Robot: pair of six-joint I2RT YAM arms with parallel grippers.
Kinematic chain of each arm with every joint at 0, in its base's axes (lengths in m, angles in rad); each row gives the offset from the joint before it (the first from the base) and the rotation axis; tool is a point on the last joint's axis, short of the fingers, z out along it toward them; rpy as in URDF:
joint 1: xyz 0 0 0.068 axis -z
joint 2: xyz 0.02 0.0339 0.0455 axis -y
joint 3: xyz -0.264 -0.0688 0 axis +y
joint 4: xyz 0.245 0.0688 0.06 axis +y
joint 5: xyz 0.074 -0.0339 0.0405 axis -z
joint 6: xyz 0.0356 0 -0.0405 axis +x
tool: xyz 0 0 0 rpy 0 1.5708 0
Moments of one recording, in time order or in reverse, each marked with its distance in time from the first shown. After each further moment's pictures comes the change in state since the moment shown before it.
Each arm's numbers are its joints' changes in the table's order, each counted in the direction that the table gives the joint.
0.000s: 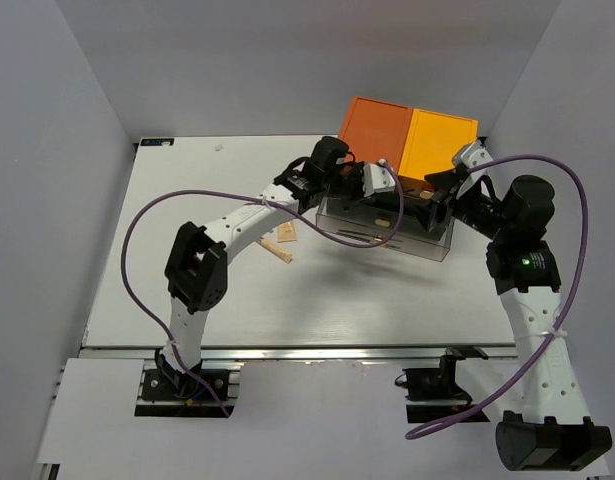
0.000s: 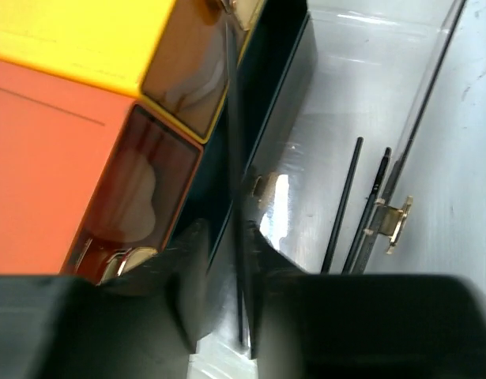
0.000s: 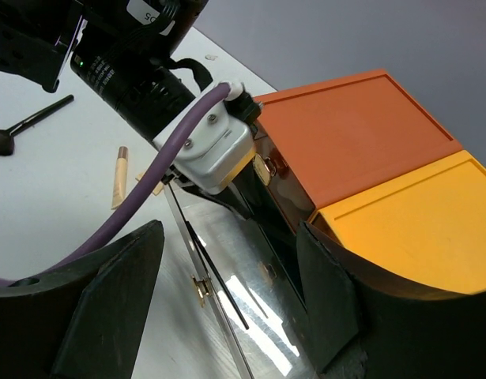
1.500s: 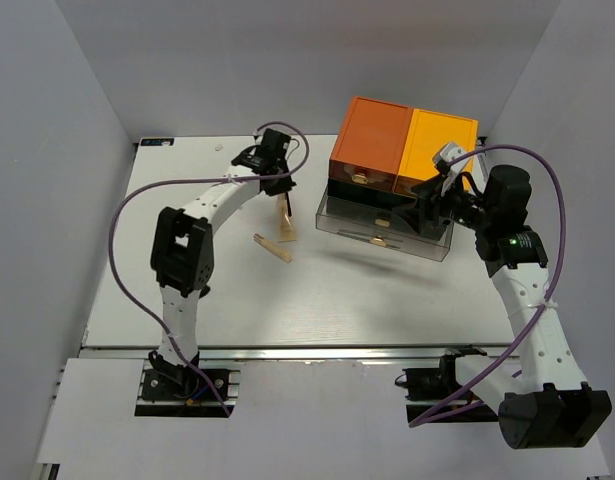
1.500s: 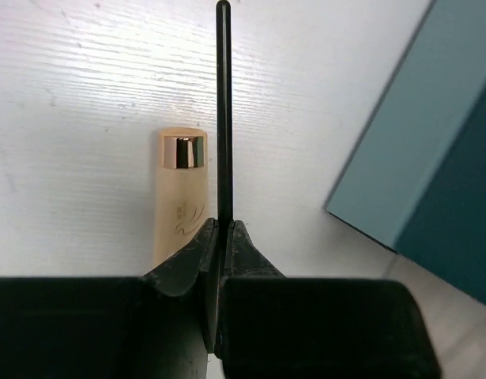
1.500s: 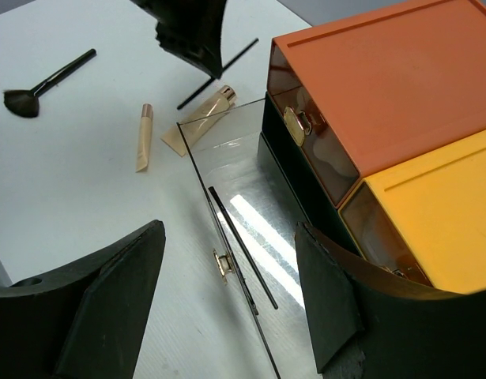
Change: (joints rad) left arm -0.282 -0.095 -0.005 0.319 -0.671 -1.283; right arm -0.027 -0.122 -0.001 0.091 -0.023 -0.039
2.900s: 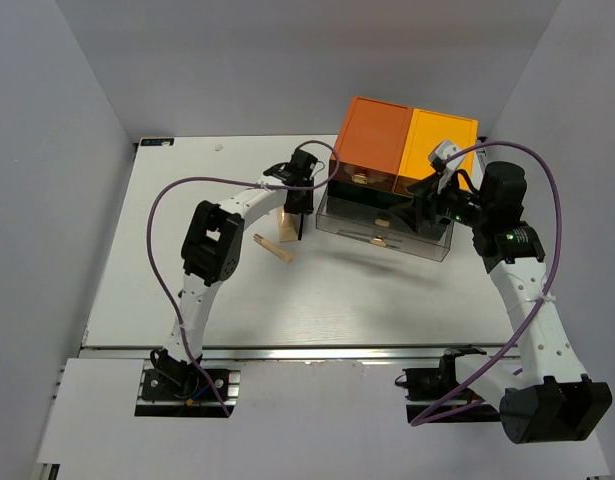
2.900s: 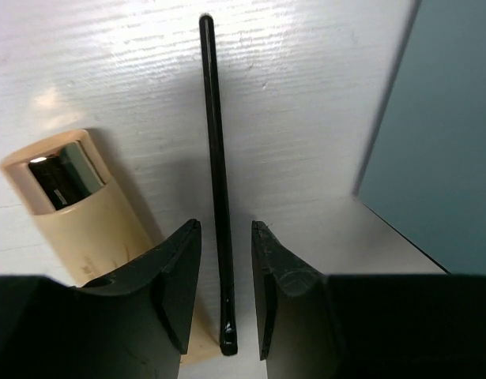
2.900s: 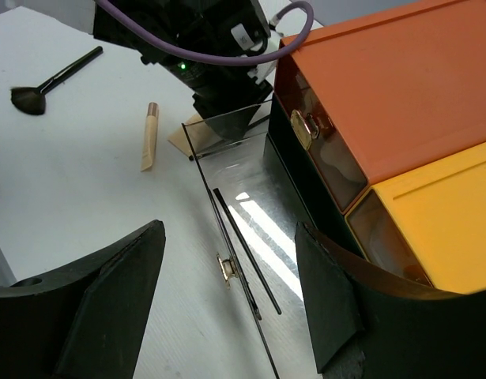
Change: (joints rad) left arm 0.072 -0.189 -0.070 -0.015 0.050 0.233; right arm -0.019 -0.032 -0.017 0.004 -0.003 -0.003
